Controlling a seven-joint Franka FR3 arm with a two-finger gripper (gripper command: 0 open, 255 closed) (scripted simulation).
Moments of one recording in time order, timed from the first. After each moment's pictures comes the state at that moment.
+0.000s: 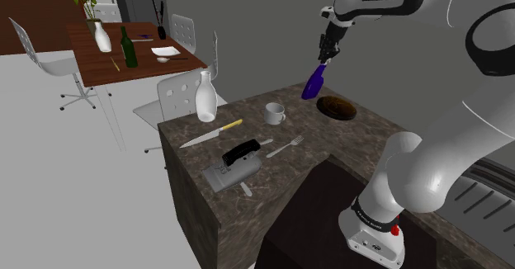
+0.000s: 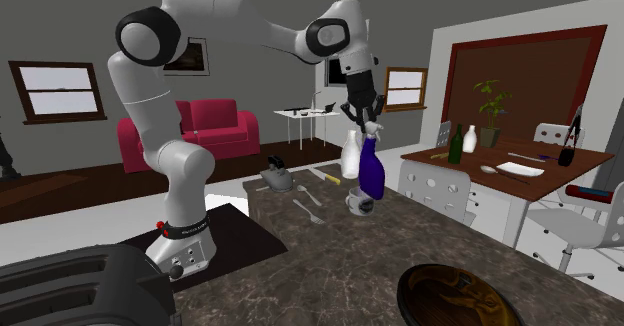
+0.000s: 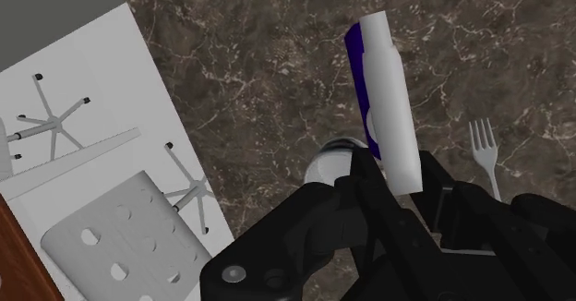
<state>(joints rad) 0.23 -0.28 -0.82 -1.95 -0.25 1.99 -1.42</state>
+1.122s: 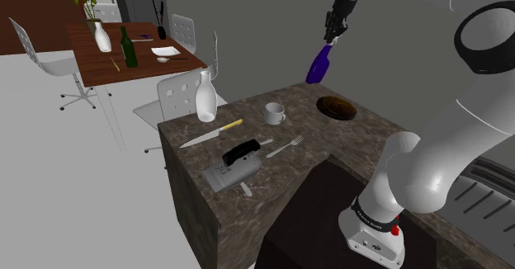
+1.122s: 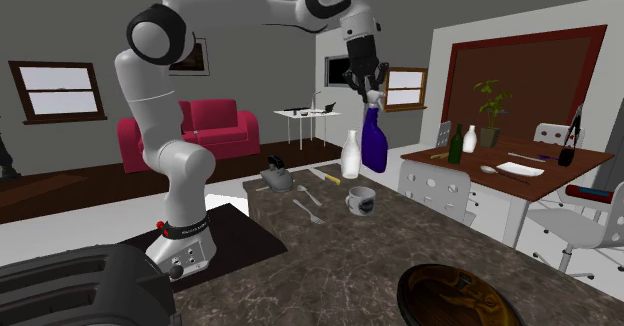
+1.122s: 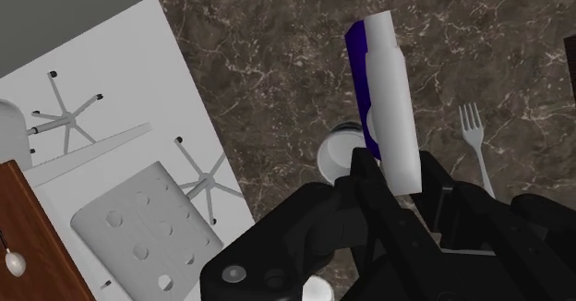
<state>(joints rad) 0.25 -0.22 -0.82 -1.69 -0.20 1.77 -1.46</state>
